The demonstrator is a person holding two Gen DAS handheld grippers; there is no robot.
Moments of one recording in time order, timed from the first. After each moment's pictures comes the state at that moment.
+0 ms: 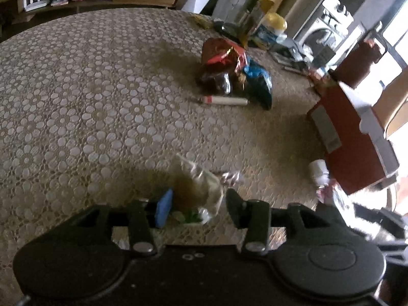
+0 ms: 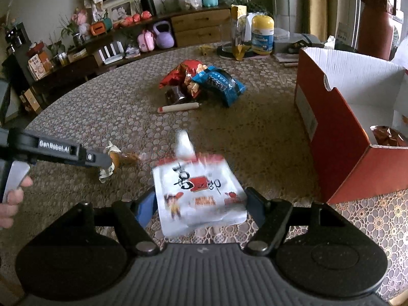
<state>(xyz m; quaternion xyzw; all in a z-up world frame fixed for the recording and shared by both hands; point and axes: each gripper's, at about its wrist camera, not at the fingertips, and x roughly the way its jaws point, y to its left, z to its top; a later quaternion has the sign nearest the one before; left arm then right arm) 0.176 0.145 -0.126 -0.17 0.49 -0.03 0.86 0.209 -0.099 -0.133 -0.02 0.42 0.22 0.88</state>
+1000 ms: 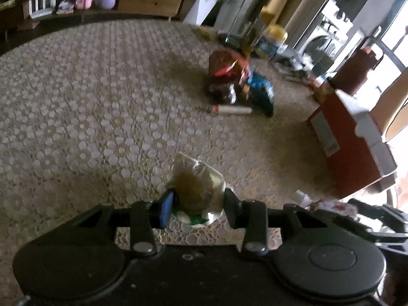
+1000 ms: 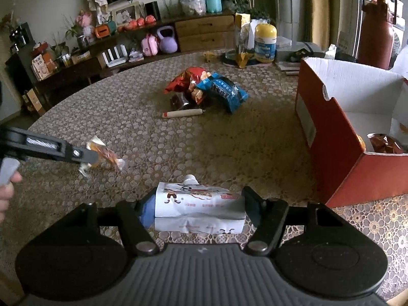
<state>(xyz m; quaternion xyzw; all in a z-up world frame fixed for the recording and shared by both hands) 0.155 0.159 -0.101 -0.17 0.46 -0.02 0.87 0.200 -0.102 -0.123 -0.03 0.41 0.22 0.89</state>
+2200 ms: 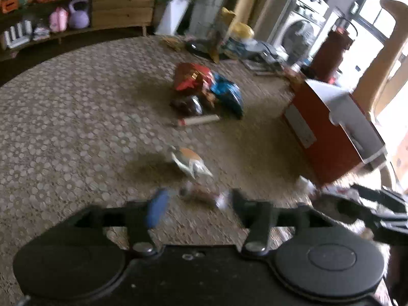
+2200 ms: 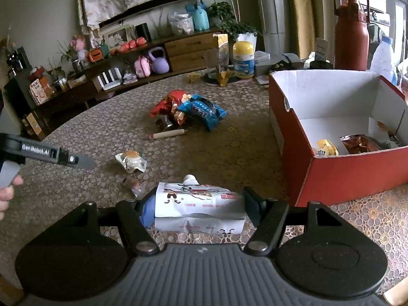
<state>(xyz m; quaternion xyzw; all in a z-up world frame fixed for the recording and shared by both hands) 0.167 0.126 -0.070 -0.10 0.46 -0.05 0.88 0.195 -0.142 -0.106 0.01 0.37 0.21 0.90</state>
